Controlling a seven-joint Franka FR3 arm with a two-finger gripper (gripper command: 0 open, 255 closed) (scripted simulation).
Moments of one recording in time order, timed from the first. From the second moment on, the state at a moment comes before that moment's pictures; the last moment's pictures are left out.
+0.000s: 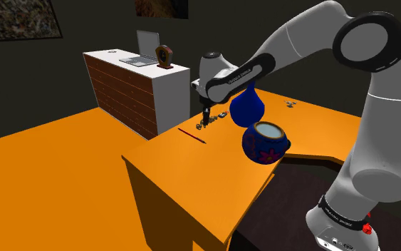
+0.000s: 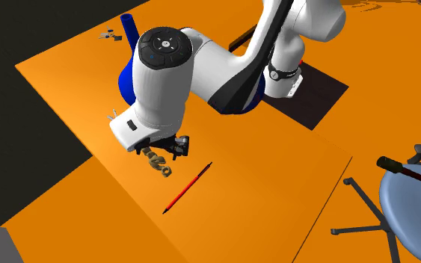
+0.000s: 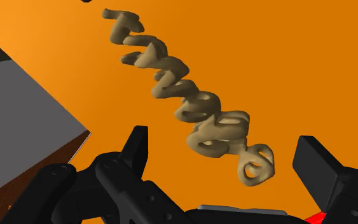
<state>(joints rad) 0.06 0.22 -0.02 -2.02 -0.27 2.41 -0.49</state>
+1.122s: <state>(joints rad) 0.05 0.30 -0.03 -2.01 -0.29 2.48 -0.49</state>
